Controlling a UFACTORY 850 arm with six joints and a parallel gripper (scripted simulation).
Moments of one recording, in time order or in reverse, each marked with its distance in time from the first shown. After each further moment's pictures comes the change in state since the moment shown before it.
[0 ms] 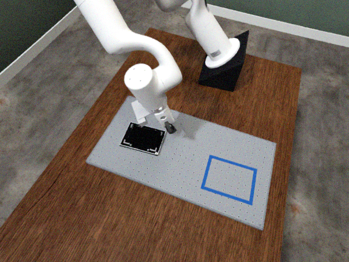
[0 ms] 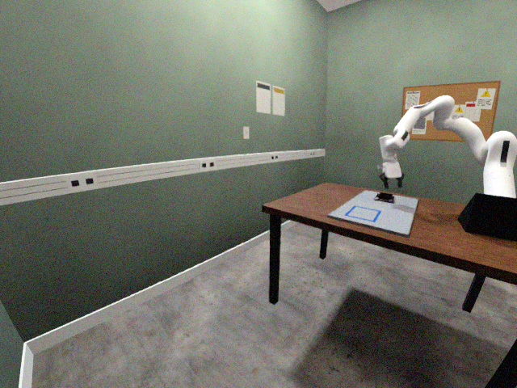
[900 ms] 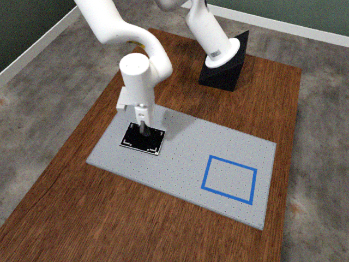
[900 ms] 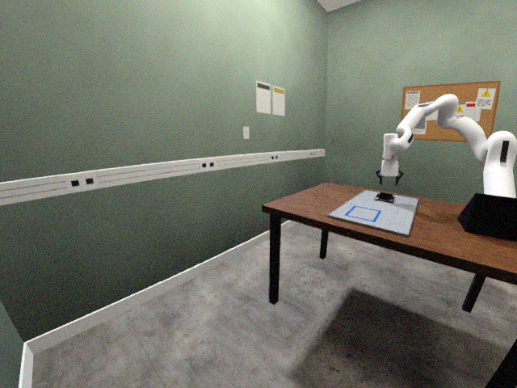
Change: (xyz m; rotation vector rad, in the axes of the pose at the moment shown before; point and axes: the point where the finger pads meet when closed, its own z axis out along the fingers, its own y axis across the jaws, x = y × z) arm 0.072 0.016 -0.026 0.113 0.238 0.479
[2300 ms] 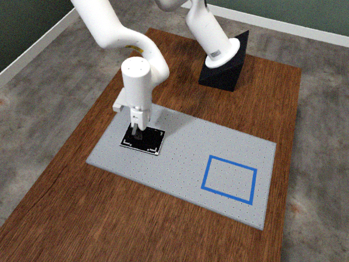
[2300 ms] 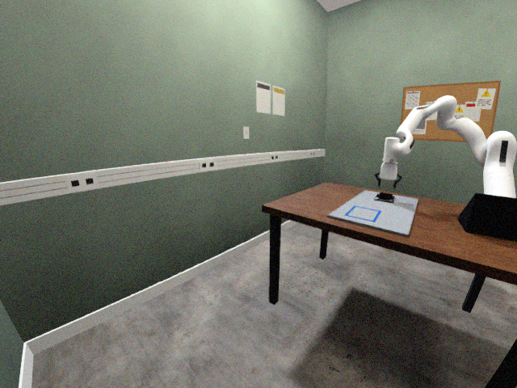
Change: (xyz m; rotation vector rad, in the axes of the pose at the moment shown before) arm 0.022 -0.009 0.021 0.064 0.063 0.146
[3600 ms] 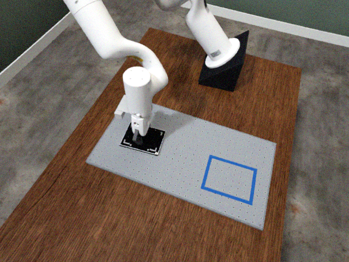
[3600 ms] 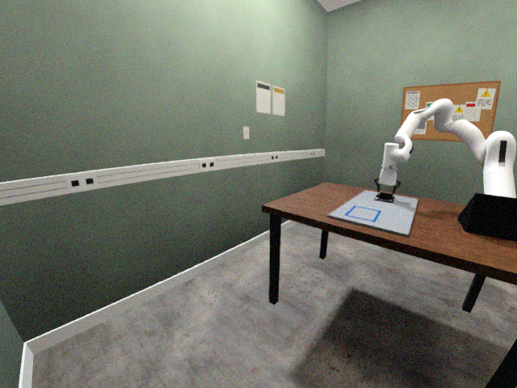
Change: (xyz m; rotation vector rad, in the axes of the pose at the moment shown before) arm 0.000 0.000 0.036 0.000 0.000 0.000
